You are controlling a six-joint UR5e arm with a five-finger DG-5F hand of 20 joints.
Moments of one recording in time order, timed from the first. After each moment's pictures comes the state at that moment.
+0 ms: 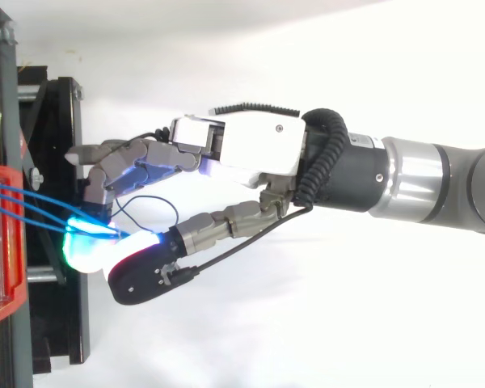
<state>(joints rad) 0.13 -2.42 -1.19 -2.57 -1.32 -0.15</state>
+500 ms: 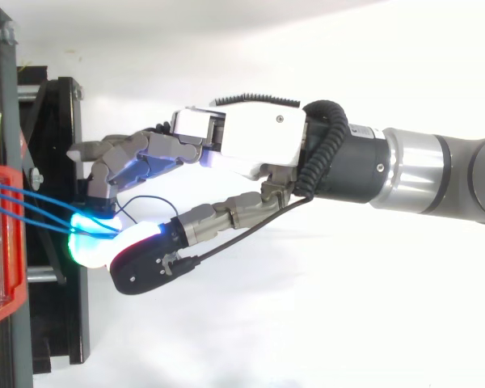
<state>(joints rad) 0.12 -2.42 -1.19 -2.57 -1.34 -0.14</state>
